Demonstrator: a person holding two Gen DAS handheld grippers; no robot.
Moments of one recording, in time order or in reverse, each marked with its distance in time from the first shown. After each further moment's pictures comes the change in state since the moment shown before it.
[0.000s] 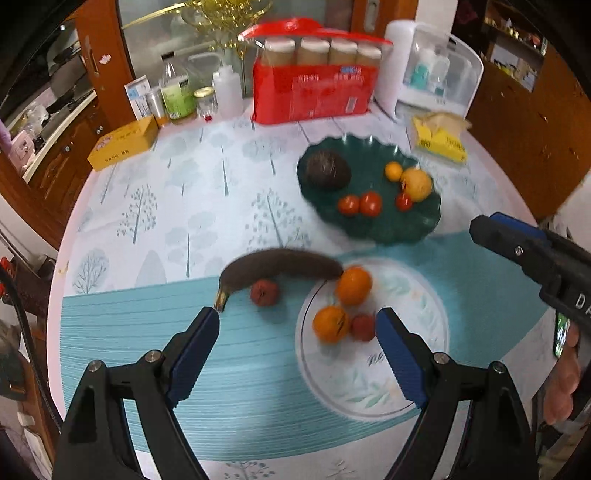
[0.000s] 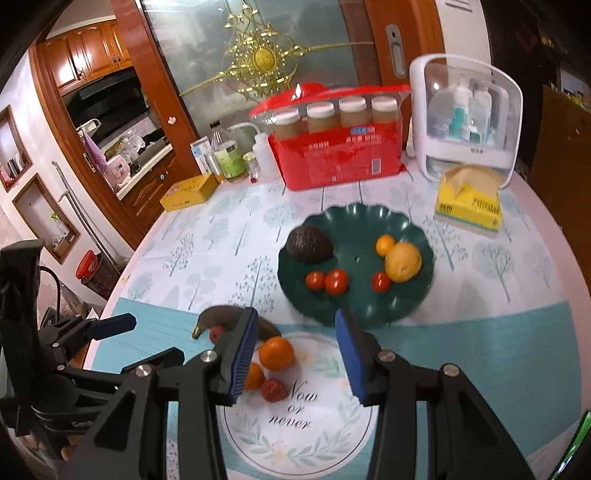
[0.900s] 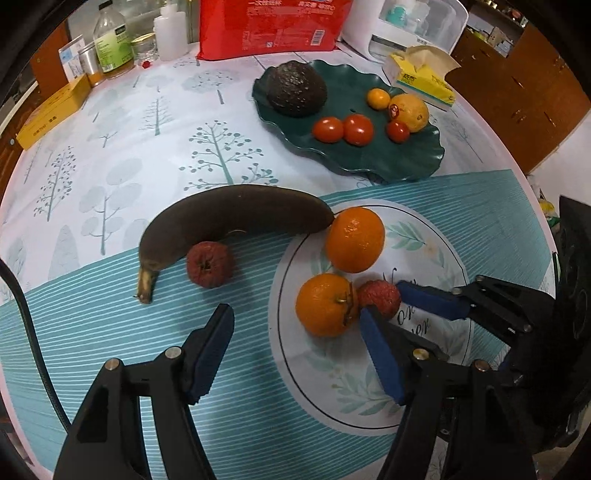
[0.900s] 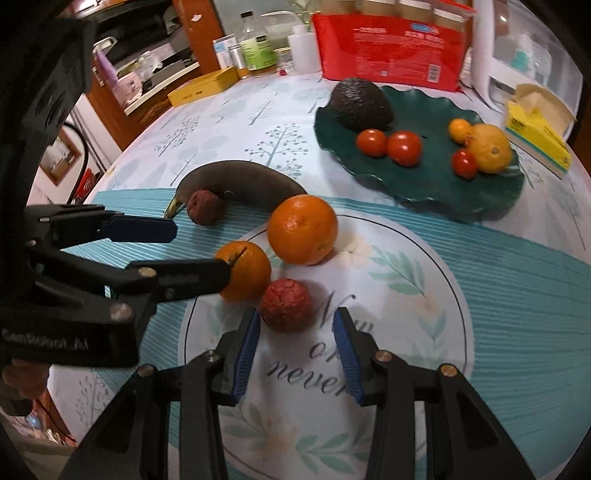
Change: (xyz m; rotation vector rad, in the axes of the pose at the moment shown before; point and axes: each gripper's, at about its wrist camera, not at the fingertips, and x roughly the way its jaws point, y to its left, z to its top) left arm 0.105 -0.004 -0.013 0.081 0.144 -0.171; right arm 0.119 0.029 -0.097 -0.174 0.201 0.033
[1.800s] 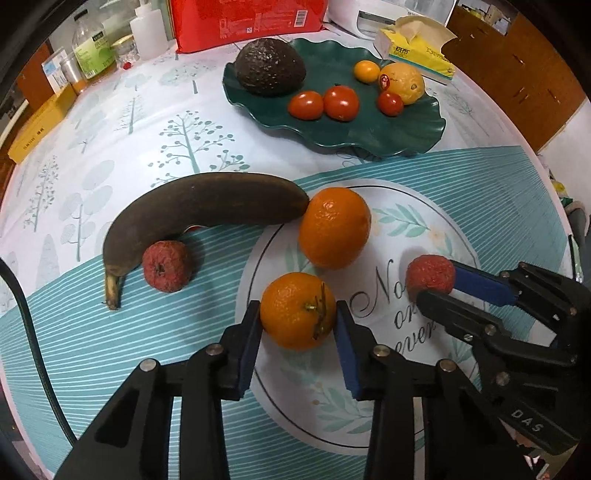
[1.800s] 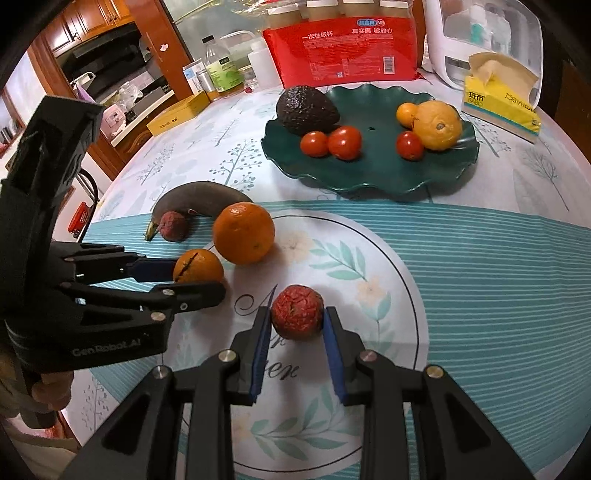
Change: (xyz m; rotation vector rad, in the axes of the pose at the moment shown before) left arm 0.027 -0.029 -0.005 0.047 0.025 0.066; right arm -0.020 -0.042 -0.016 0.139 -0.047 0.007
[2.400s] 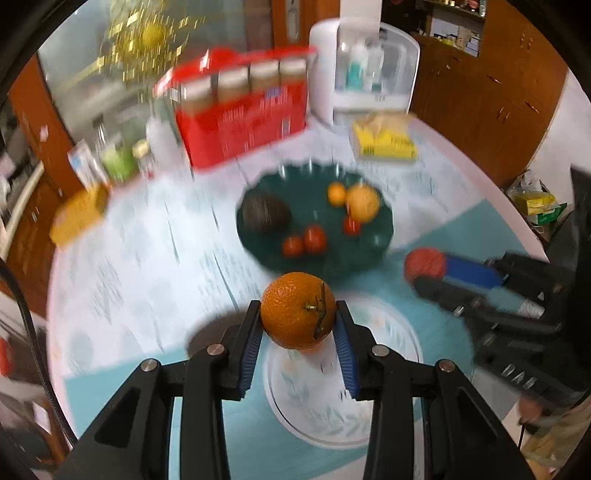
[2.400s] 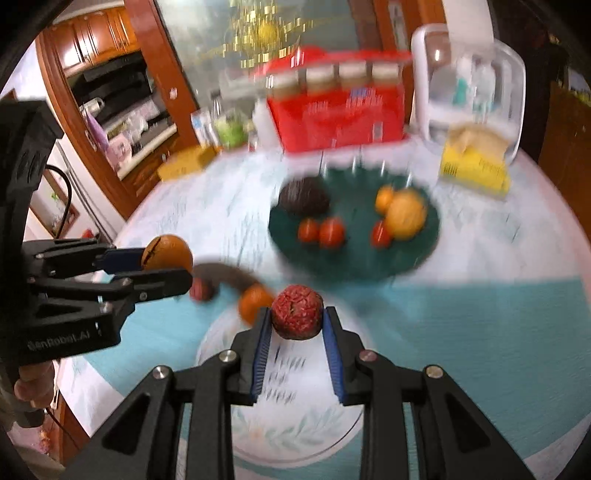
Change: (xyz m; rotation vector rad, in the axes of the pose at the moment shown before) left arm -0.151 -0.033 0.069 0.103 -0.237 0.068; right arm -0.103 -0.003 0.068 -0.022 -0.172 -0.027
